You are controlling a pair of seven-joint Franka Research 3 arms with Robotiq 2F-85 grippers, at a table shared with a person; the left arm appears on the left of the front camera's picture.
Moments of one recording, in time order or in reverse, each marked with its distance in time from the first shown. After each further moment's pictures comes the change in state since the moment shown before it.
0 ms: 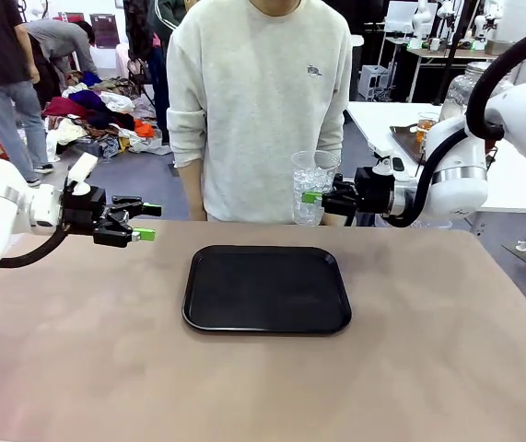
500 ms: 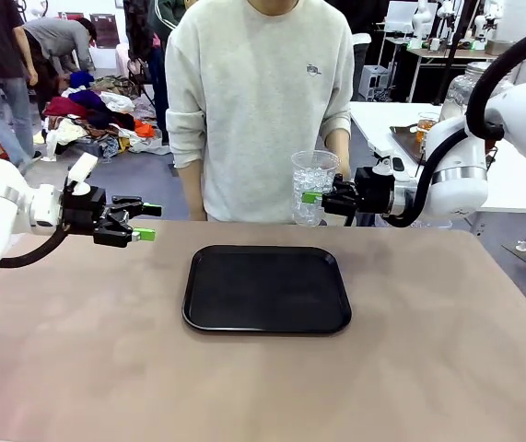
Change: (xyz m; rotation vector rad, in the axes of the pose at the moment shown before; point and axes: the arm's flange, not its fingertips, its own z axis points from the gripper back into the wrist) left arm 0.000 0.000 0.000 0.000 0.000 0.000; right arm 0.000 0.000 0.000 0.000 0.000 0.000
